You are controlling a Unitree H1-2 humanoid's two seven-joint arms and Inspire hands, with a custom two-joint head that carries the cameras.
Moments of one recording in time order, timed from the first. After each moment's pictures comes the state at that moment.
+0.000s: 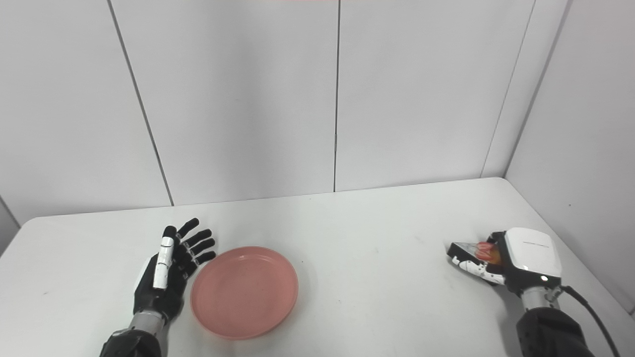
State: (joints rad) left arm -0.50 0.02 0.12 0.45 -0.25 0.01 -0.14; right arm -0.38 -0.58 0.07 0.49 -0.78 0.14 -0.32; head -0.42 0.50
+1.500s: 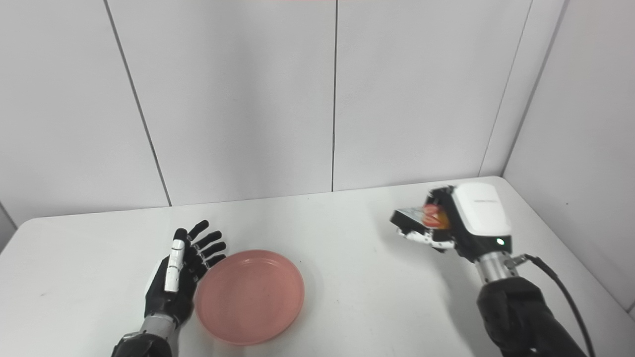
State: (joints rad) left arm -0.48 -0.02 0.08 0.40 -0.21 0.02 -0.11; right arm -0.41 -0.56 0.16 0.02 -0.75 0.06 -0.25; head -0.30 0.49
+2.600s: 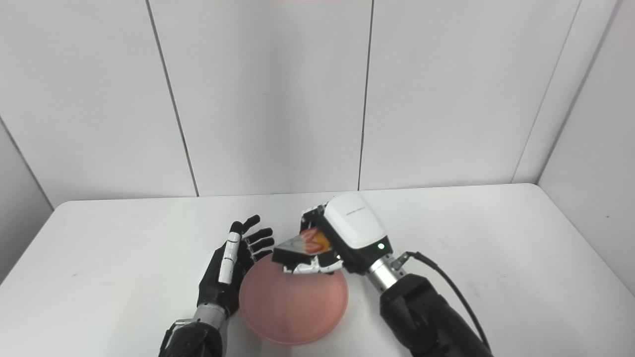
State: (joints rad) left arm -0.47 -0.11 0.02 0.40 -0.13 0.01 -0.04; right arm -0.59 -0.28 0.40 0.16 -0.84 -0.18 -0.10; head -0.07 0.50
